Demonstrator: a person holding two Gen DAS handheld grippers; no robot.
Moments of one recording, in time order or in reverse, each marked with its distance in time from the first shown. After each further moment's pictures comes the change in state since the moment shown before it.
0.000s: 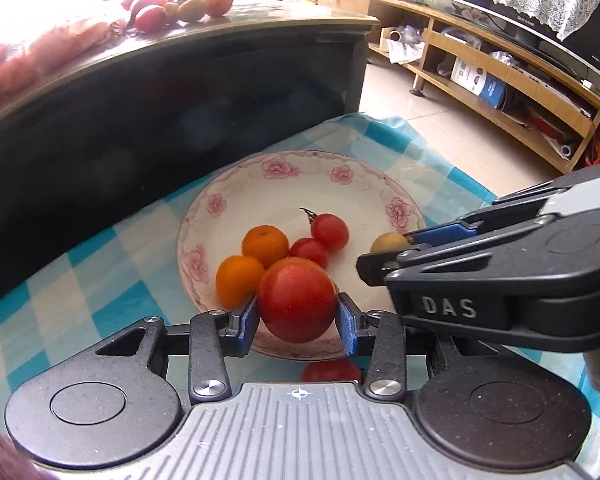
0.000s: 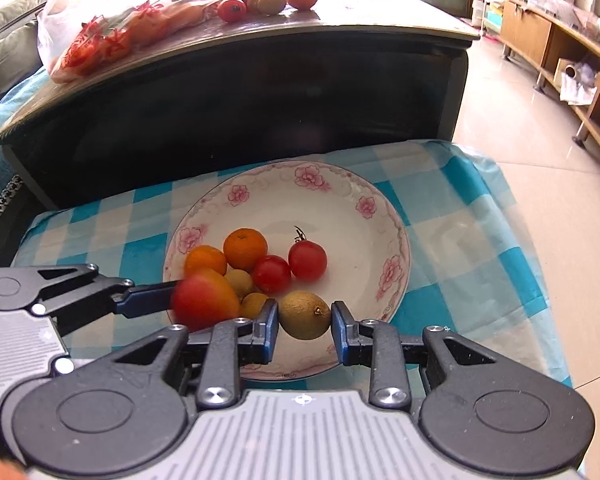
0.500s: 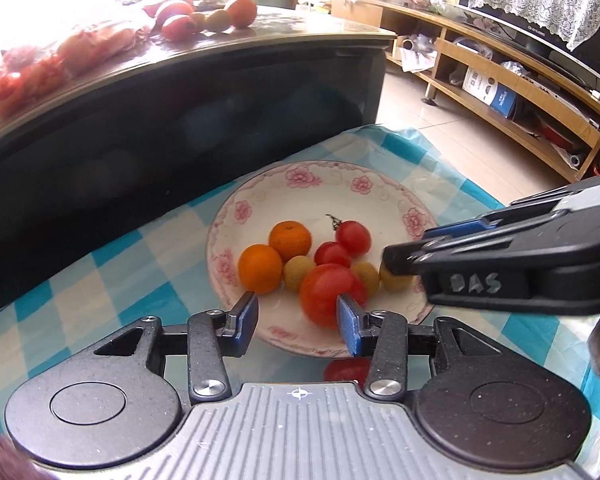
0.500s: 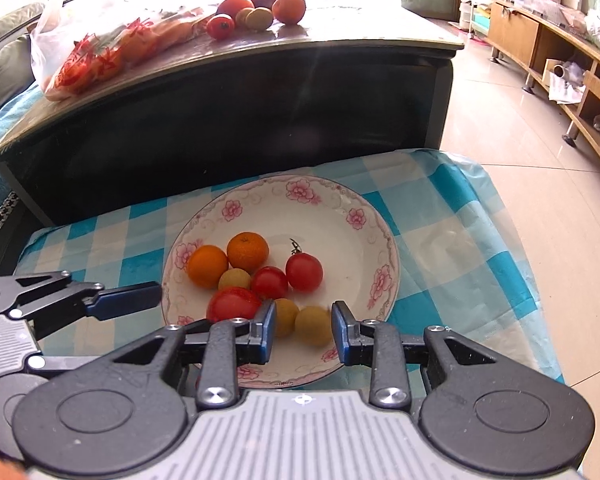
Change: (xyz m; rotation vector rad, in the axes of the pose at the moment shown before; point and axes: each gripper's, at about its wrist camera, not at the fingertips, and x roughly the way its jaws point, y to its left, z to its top) left arm -0.014 0.012 0.000 -0.017 -0.019 0.044; right arm -0.010 0.000 0.002 0.026 -0.033 -0.027
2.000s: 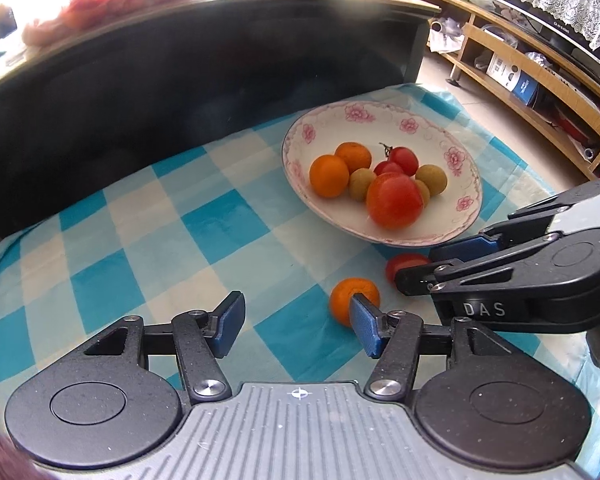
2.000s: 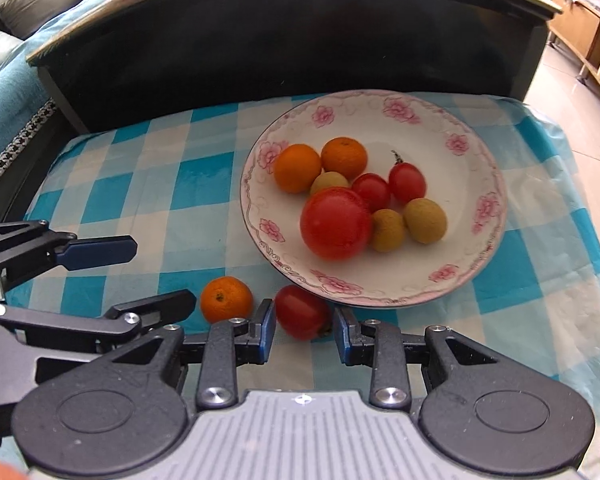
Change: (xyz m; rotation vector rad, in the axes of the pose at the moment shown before) left arm -0.025 0.042 -0.049 -0.076 0.088 0.017; right arm 0.025 0.053 -0.038 -0.133 0.166 0.084
